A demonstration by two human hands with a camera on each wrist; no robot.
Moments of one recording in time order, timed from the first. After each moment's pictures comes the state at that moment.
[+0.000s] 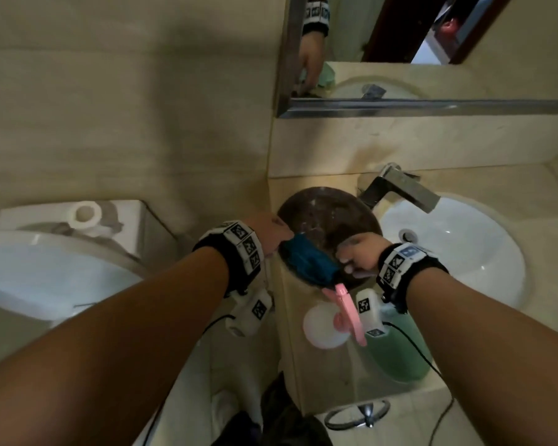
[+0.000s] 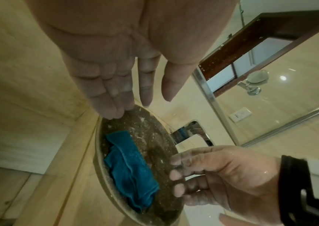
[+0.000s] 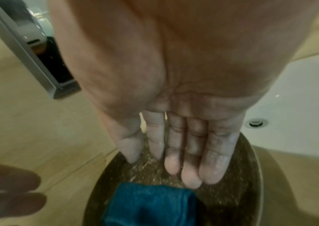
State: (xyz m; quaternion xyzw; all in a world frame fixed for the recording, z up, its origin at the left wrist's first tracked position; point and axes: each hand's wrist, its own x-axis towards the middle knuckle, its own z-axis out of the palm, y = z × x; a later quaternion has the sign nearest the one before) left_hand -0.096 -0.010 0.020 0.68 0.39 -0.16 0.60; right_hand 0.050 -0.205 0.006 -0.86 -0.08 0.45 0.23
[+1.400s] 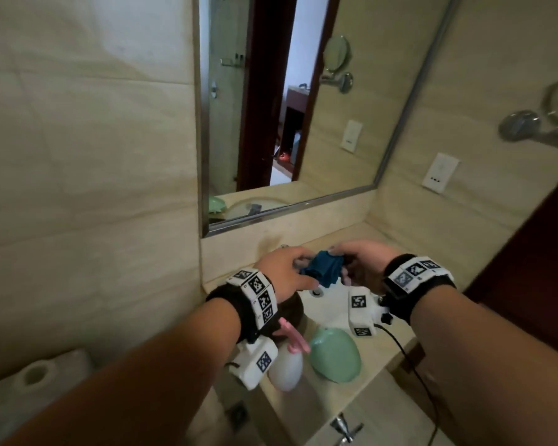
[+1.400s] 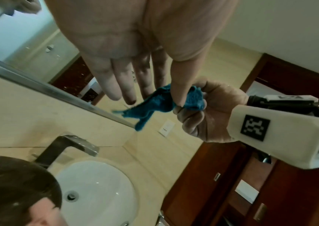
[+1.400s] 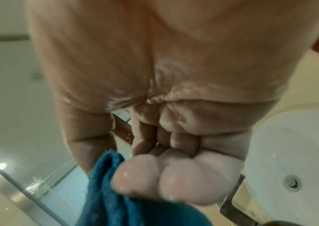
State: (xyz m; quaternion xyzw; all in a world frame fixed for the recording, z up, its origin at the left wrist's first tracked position) left_hand -0.154 -0.109 0.229 0.87 -0.05 -0.03 0.49; right_hand -0.084 -0.305 0.267 -0.76 0.04 0.26 0.60
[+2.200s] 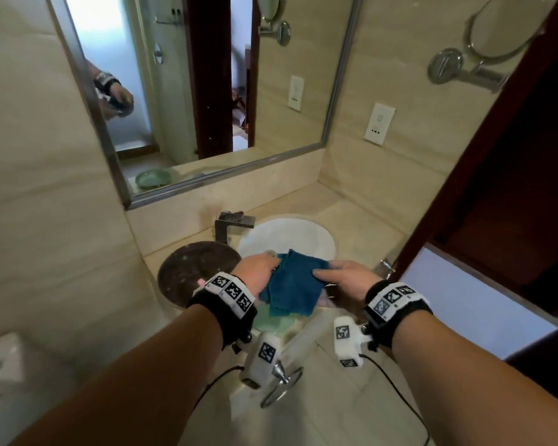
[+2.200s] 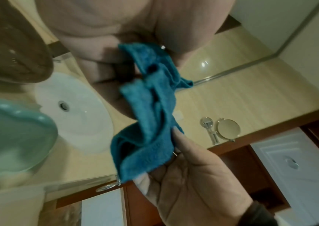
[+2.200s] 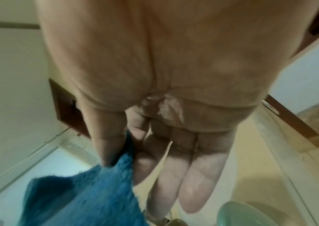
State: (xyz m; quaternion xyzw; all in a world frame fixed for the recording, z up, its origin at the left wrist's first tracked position) left_hand -0.140 -0.279 0.160 0.64 0.18 -0.15 0.73; right_hand -0.122 -0.494 0.162 -0.69 0.08 0.28 0.67
